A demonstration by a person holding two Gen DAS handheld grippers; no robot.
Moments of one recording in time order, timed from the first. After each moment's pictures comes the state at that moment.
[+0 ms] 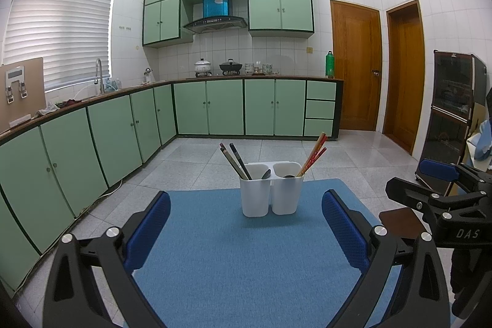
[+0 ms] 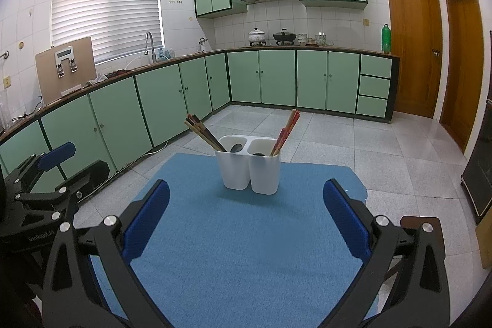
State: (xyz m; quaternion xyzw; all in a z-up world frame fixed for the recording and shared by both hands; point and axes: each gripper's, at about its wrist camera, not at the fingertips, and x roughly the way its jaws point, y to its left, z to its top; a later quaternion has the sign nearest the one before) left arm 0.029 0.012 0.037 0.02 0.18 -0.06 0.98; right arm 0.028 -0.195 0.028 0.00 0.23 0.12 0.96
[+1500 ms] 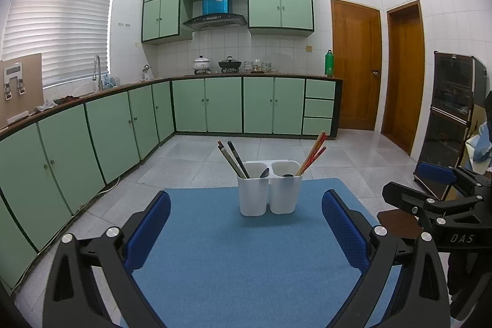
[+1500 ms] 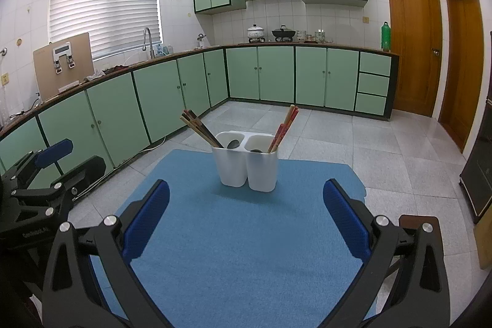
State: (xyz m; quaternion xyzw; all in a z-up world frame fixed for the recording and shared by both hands) left arm 0.035 0.012 0.035 0.02 0.19 -0.06 0.98; right arm 0.031 -0.201 0.021 0.00 0.24 0.12 0.96
